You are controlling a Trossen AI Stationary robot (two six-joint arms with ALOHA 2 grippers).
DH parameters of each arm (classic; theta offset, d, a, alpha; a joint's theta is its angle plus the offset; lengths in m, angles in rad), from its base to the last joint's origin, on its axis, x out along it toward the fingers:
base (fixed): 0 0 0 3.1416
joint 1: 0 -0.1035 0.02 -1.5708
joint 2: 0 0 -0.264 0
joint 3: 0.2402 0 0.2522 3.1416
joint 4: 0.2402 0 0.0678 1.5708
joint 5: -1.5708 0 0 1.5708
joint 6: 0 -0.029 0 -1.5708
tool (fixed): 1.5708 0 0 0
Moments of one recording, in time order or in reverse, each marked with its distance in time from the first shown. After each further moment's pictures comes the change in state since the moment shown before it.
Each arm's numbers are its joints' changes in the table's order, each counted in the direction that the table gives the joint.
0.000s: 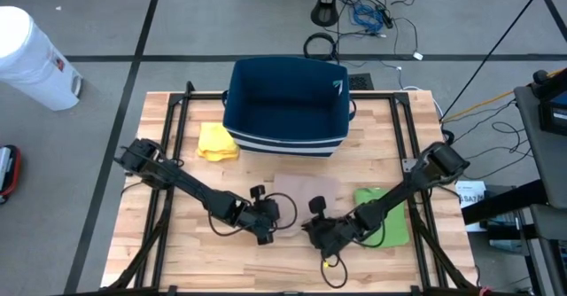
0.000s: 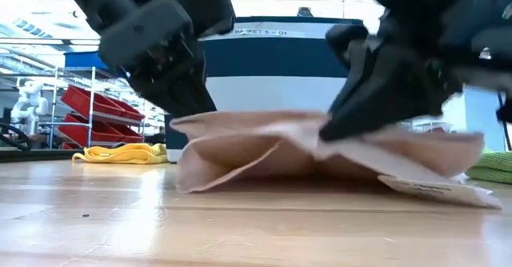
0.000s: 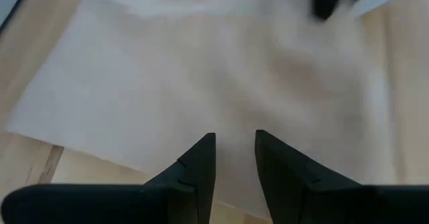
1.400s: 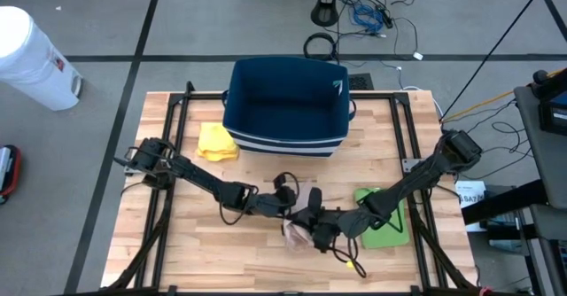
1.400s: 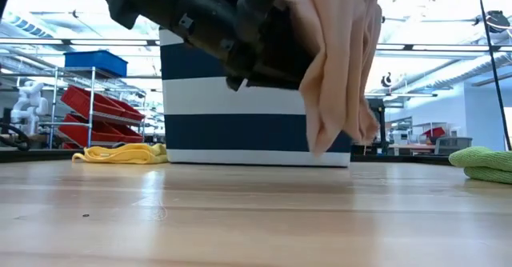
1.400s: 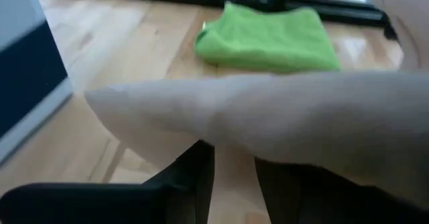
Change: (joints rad) left arm -0.128 -0.083 0.000 -0.575 -0.023 -0.203; right arm 0.021 0.194 0.055 -0.343 -0.114 0.796
